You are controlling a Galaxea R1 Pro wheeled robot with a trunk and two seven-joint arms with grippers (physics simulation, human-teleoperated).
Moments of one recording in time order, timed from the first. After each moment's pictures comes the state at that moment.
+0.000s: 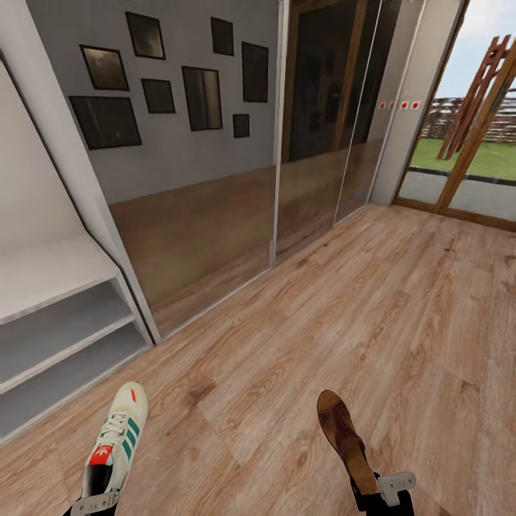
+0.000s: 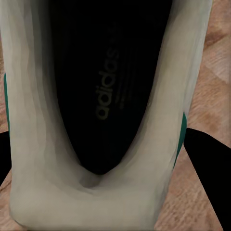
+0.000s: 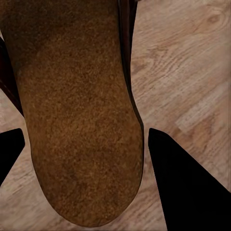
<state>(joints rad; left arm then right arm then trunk) -0.23 0.17 0.26 -0.32 0.04 -0.54 -0.15 -0.21 -0.08 -0.19 -0.50 0.24 -0.42 0.14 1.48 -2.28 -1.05</state>
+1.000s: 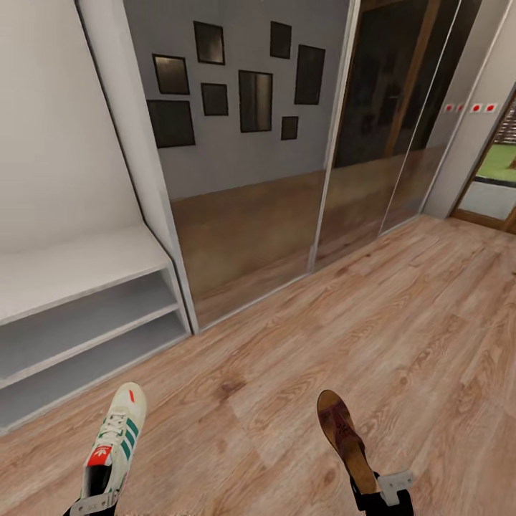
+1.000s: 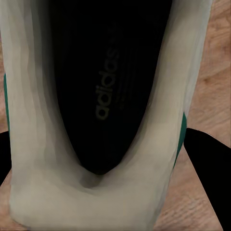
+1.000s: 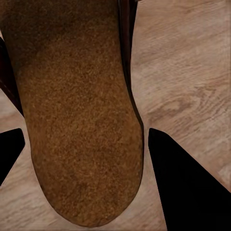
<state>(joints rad) -0.23 0.17 0.26 -0.31 0.05 -0.54 -0.15 -0.21 -0.07 -0.19 -0.50 0.24 -0.42 0.13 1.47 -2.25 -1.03</state>
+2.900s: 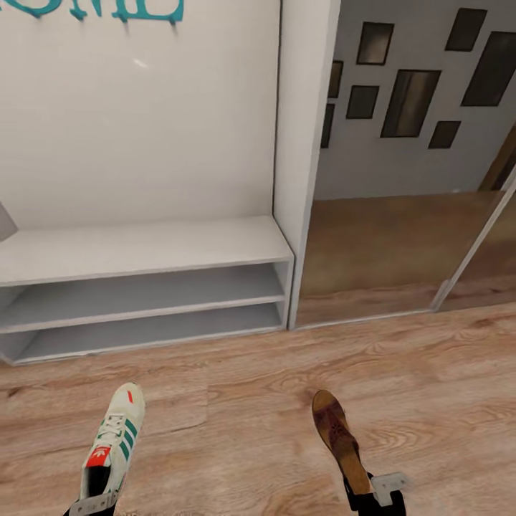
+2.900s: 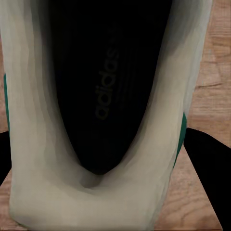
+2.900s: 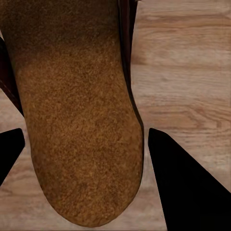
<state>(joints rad) -0.23 0.17 0.26 -0.31 0.05 -0.54 -0.15 -0.21 -0.05 -0.19 -0.50 0.24 -0.42 0.12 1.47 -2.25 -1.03</state>
